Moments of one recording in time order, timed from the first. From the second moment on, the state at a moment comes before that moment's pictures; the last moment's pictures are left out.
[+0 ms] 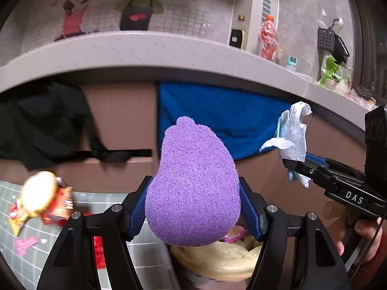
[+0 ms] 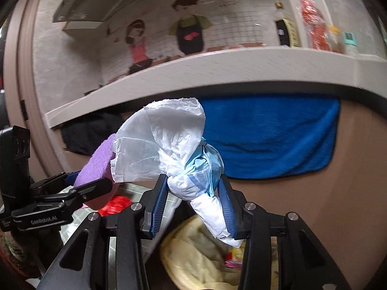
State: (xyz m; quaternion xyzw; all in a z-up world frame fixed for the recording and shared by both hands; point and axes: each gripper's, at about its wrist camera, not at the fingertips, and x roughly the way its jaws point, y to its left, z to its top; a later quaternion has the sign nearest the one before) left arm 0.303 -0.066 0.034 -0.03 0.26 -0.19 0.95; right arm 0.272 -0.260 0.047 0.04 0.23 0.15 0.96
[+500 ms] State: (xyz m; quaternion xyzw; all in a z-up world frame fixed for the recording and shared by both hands) left arm 0.313 -0.109 -0.018 -0.02 0.30 -0.20 0.93; right arm 0.286 -0.296 0.009 0.05 0.26 0.10 0.96
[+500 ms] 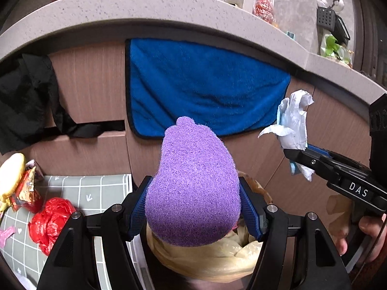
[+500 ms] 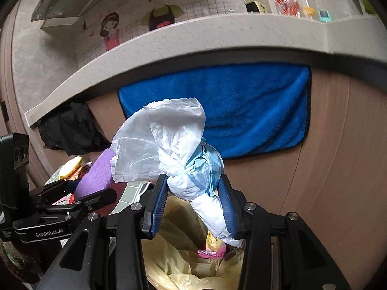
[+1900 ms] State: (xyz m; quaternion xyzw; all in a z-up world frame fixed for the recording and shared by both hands) left arm 0.324 -0.051 -0.017 -0.07 0.32 -0.18 0.93; right arm 0.296 -0.285 -0.037 0.07 0.31 0.08 0.94
